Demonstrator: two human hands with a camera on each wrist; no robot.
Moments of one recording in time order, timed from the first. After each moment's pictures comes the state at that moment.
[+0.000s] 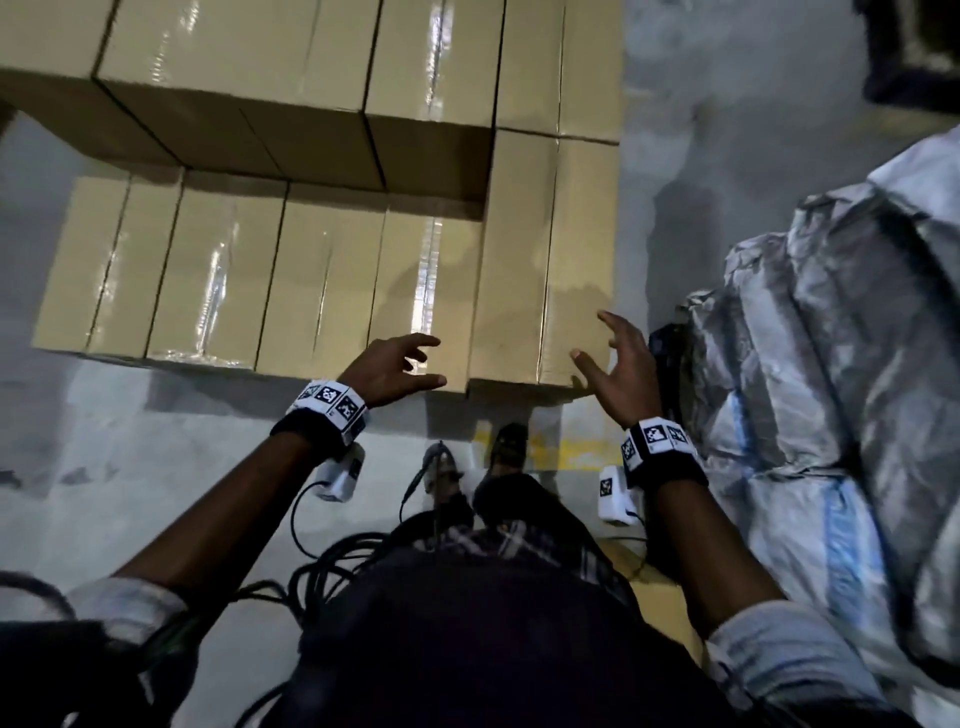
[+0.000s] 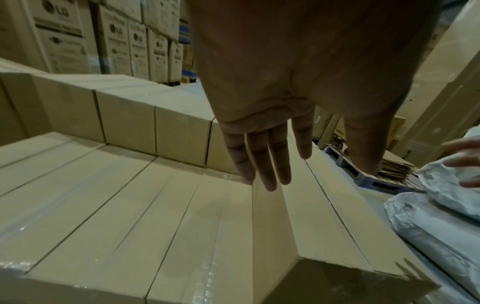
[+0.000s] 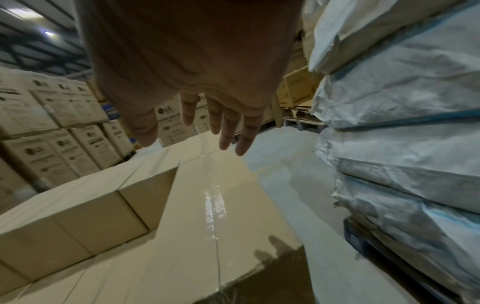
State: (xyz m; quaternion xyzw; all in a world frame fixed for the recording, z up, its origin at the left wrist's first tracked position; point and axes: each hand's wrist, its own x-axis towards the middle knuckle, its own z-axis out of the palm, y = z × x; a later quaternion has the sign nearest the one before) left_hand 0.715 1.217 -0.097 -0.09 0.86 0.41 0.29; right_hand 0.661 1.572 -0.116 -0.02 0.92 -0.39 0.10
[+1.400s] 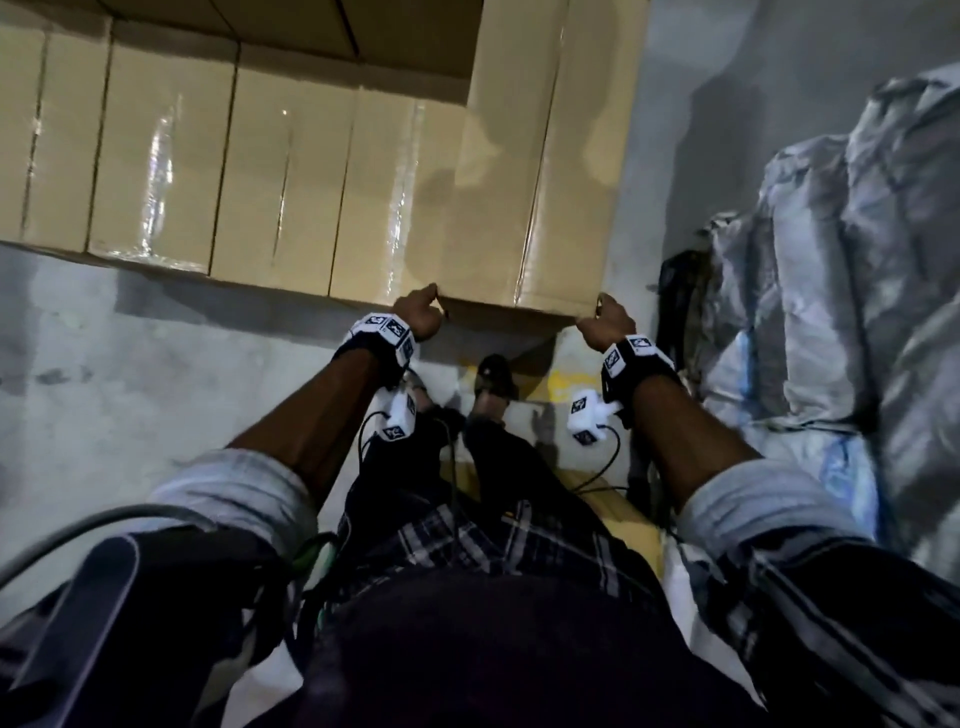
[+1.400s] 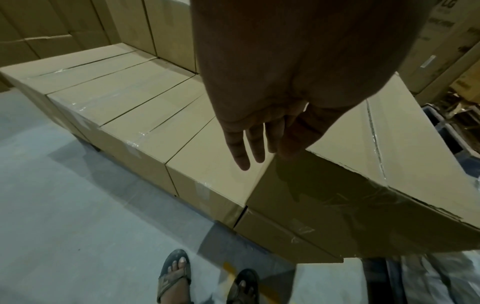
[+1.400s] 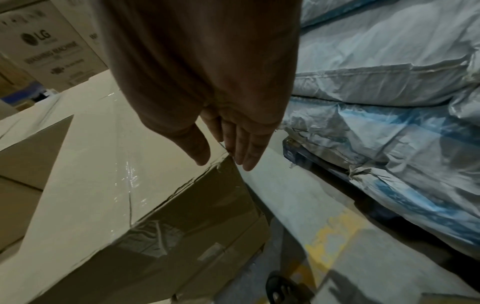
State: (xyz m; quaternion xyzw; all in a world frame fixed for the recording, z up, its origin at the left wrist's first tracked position) left_hand 0.703 1.324 -0.211 -0.20 0.84 0.31 0.39; right_hand 0.638 1.616 -0.230 0.15 0.88 -0.25 0.36
